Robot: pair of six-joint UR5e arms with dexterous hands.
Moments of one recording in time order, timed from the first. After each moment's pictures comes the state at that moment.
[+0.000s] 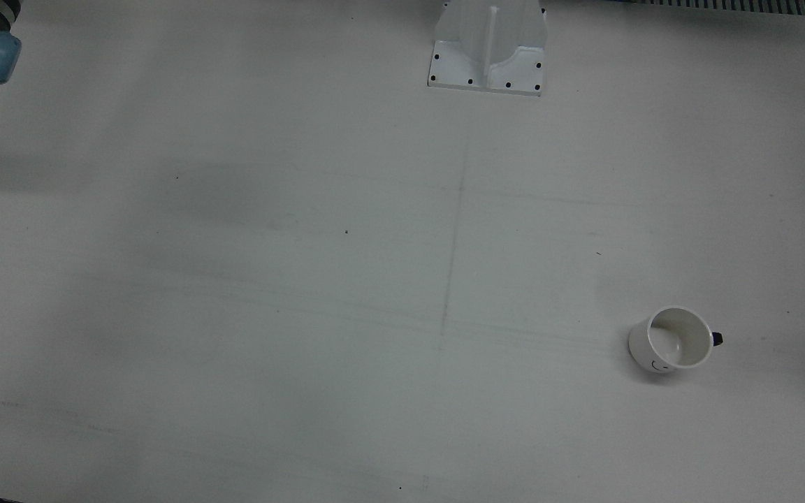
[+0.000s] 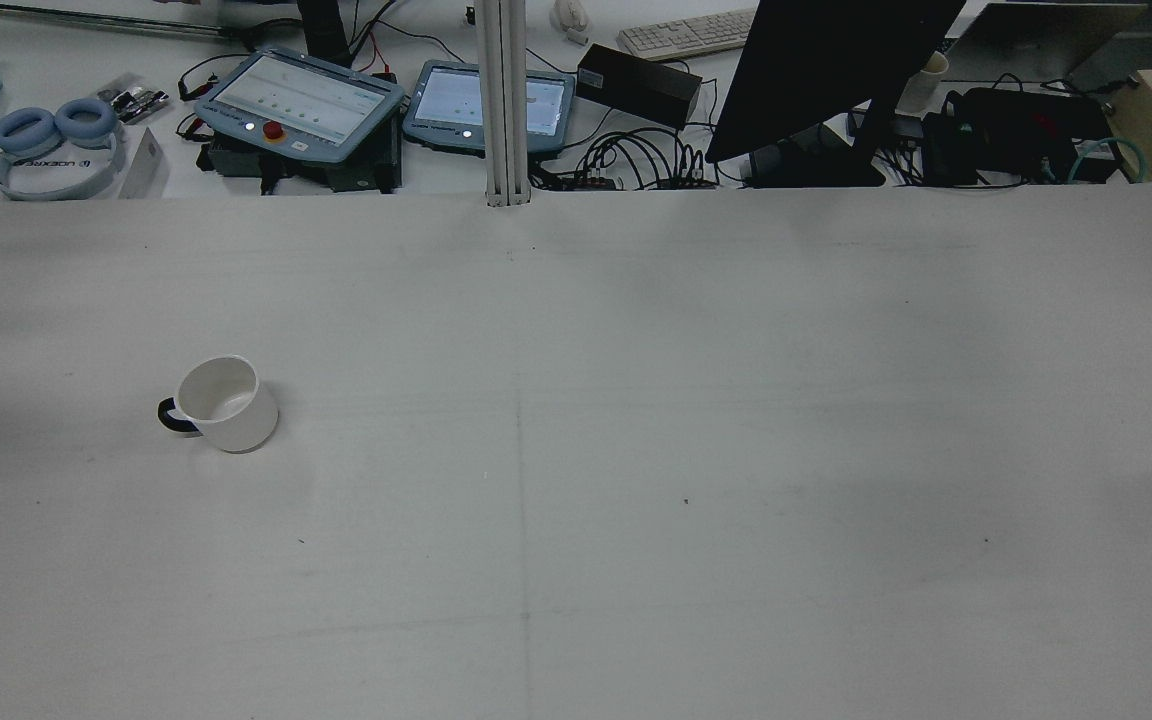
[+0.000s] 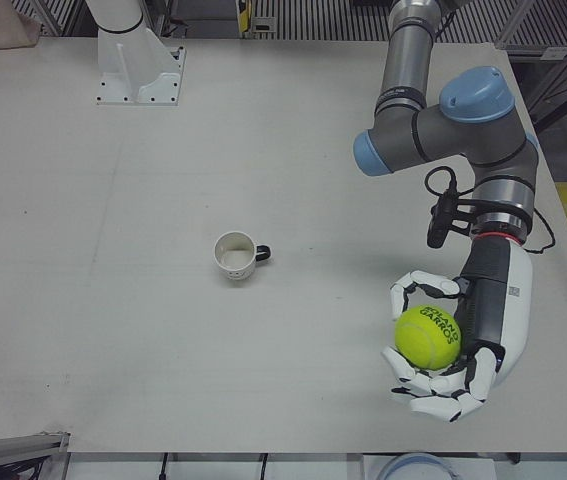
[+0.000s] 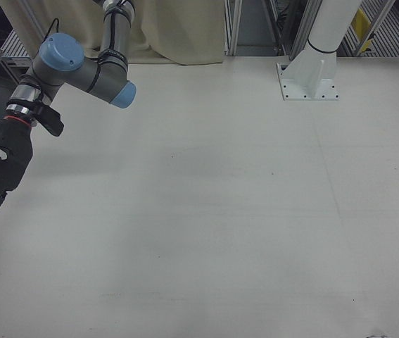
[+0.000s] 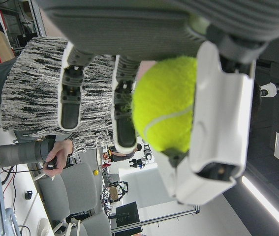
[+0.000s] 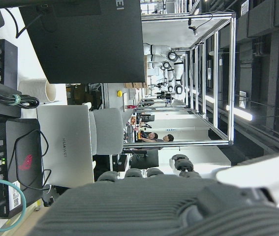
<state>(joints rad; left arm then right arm) -1.41 -2.00 -1.32 -0.17 1.62 0.20 1.49 -1.45 1.48 -3.32 -1.41 0.09</state>
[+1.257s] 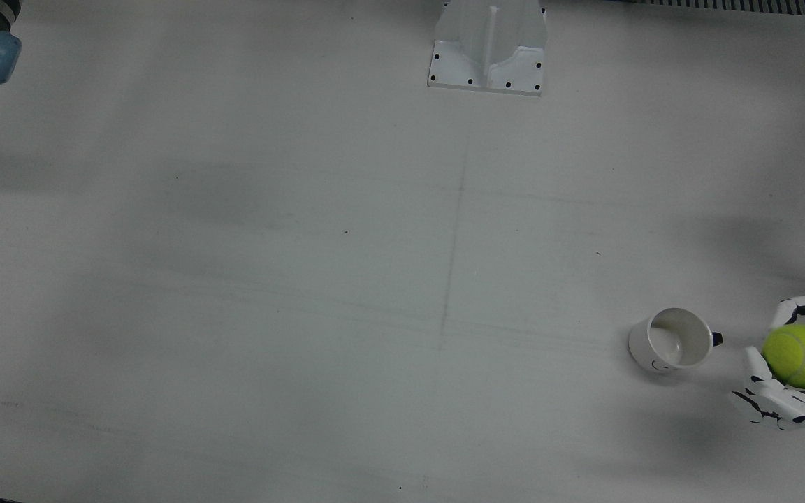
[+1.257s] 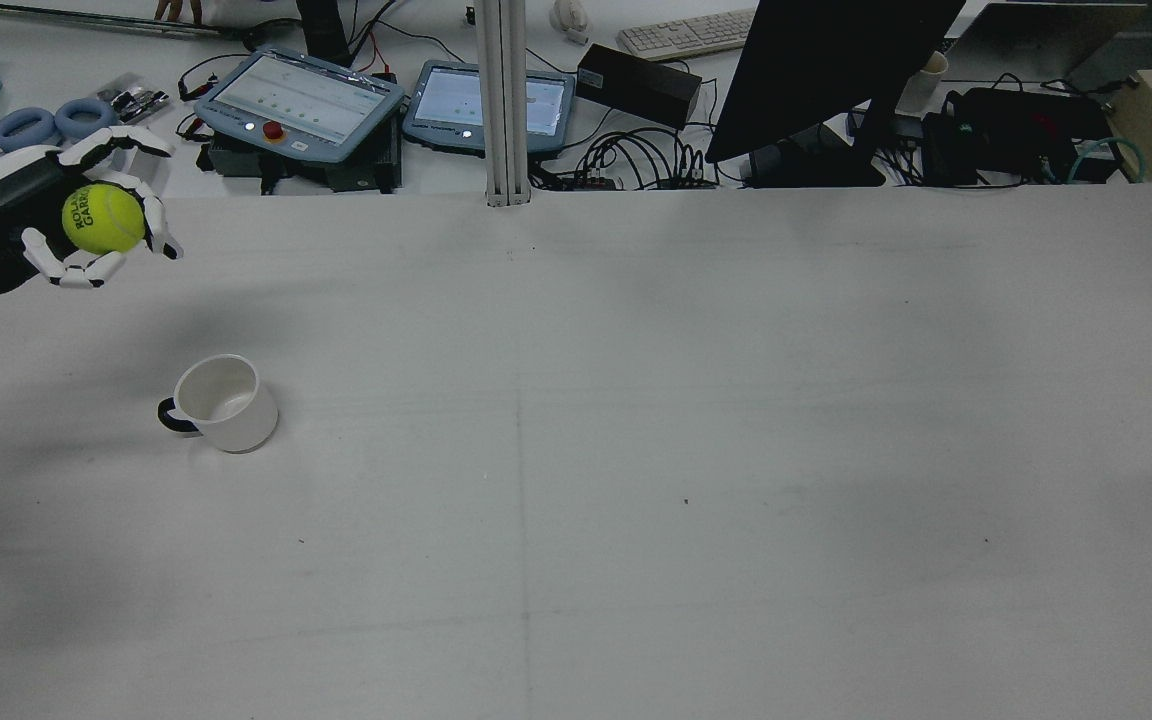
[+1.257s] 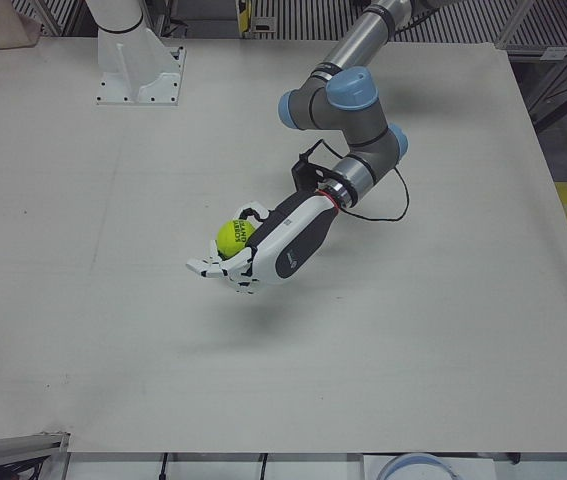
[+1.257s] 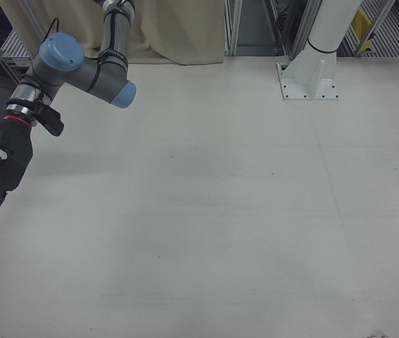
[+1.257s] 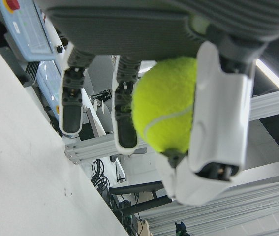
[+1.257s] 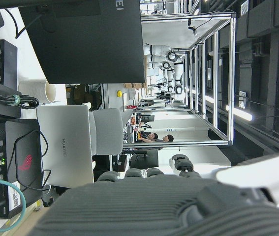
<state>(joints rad) -1.02 -1.79 -1.67 -0.17 1.62 0.40 1.49 -1.45 1.48 -3.32 -1.41 0.09</state>
